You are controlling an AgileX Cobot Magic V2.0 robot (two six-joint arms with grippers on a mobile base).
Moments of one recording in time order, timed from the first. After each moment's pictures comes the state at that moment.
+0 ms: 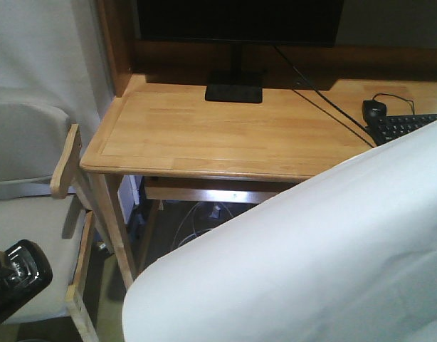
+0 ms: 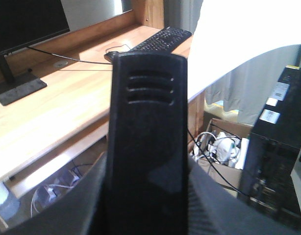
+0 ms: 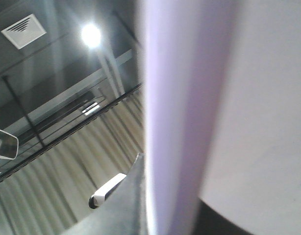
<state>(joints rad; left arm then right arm) -0.56 0.40 -0.82 -0.38 0.85 0.39 0.56 0.48 -0.41 -0.75 -0.68 1.63</state>
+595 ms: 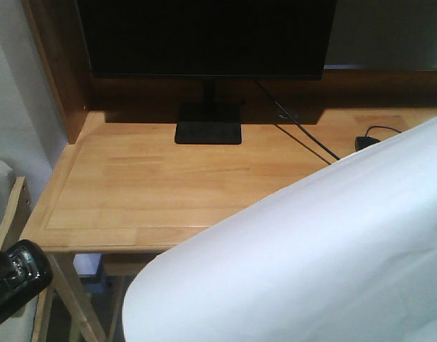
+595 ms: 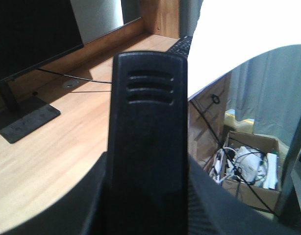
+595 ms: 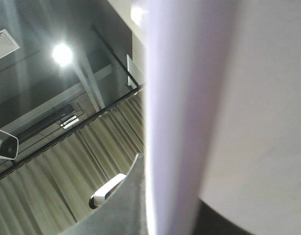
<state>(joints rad) -0.56 0.40 -0.82 -0.38 0.85 0.39 0.56 0.48 -0.41 -0.75 -0.68 1.63</state>
